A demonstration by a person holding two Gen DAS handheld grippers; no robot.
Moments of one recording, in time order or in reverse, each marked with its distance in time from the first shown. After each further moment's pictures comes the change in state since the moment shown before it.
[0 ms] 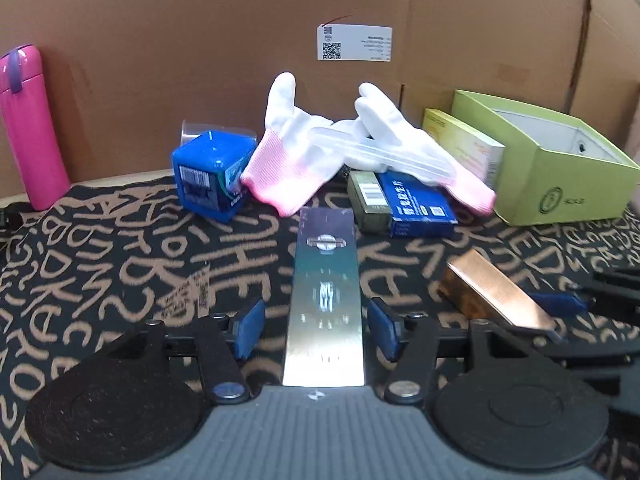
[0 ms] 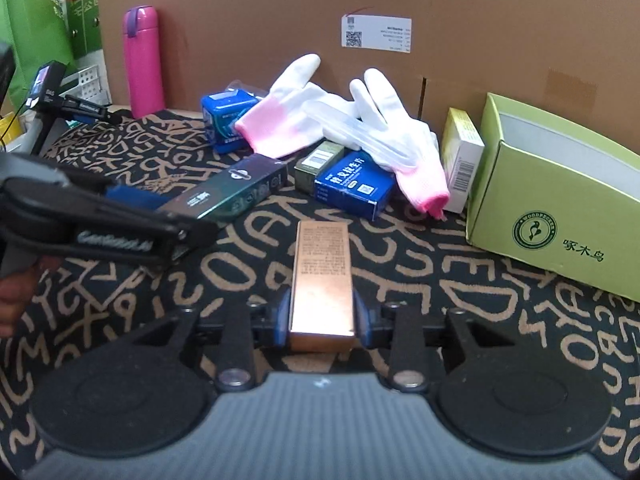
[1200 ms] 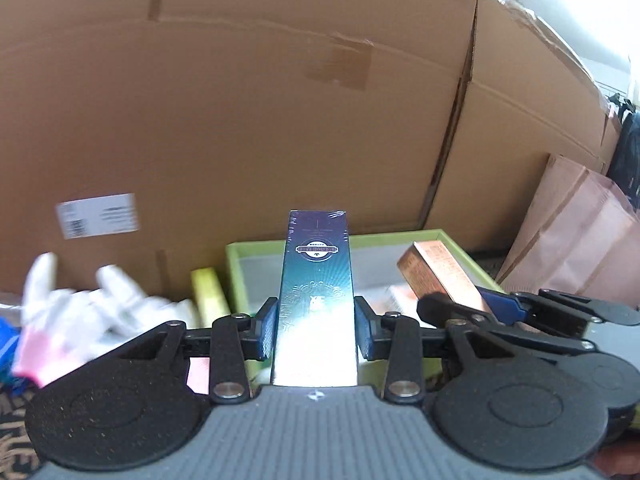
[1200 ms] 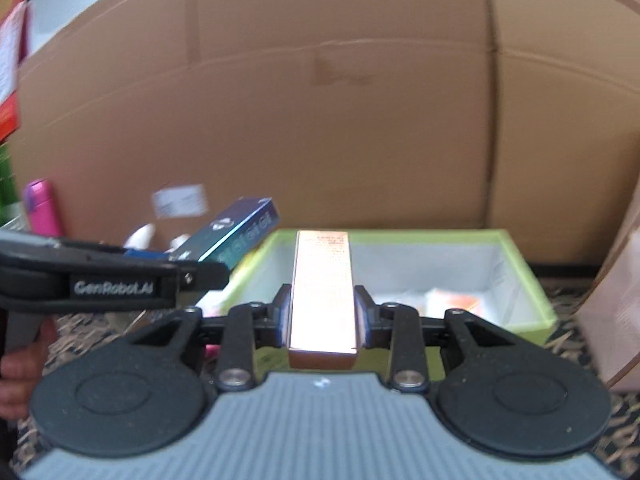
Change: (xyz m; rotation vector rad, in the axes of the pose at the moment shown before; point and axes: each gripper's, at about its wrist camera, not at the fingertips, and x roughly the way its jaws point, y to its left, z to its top) left arm -0.005 -0.186 0.137 0.020 -0.162 -0.258; right arm -0.094 -0.191 0.061 0.228 -0.299 -0.203
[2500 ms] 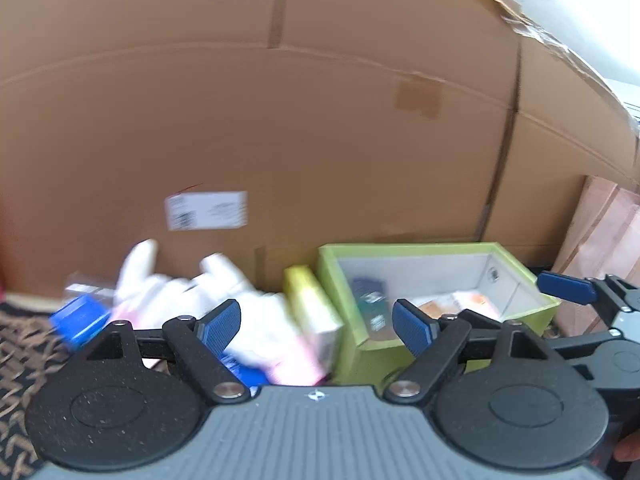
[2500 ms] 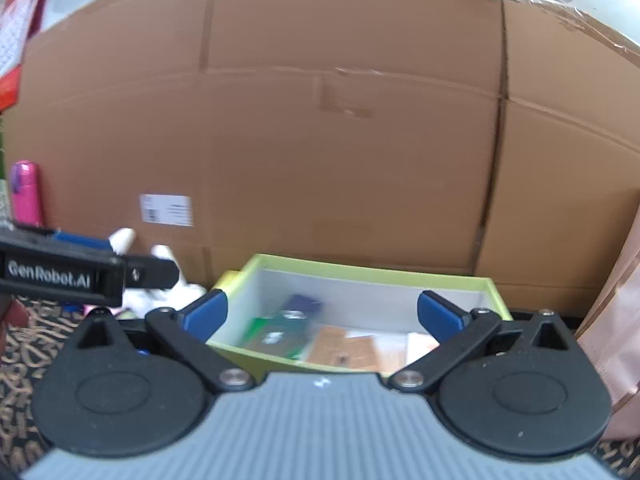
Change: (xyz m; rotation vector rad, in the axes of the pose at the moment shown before) left arm -0.073 0.059 -0.044 -0.029 -0.110 0.168; right arm -0.014 0.037 -0.031 -0.129 -0.075 -0.012
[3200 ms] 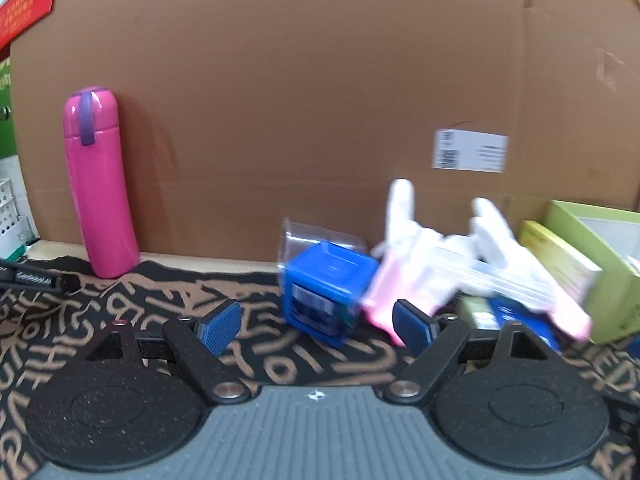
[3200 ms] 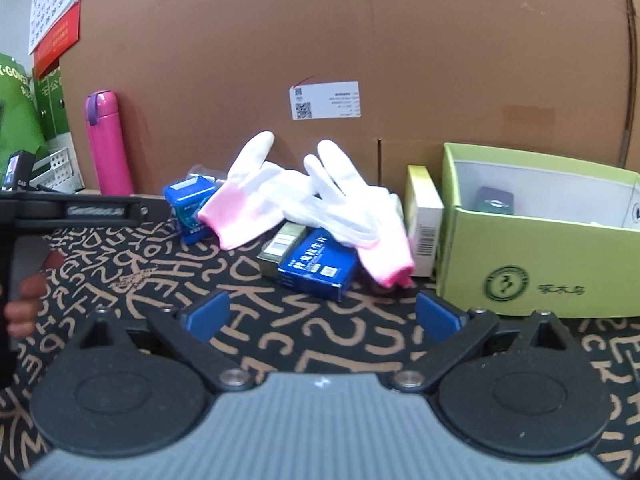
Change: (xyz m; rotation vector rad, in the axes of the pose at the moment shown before) left arm 0.027 0.188 -0.043 -0.033 0.029 0.256; right arm 0.045 0.140 -0.048 0.058 0.190 0.172
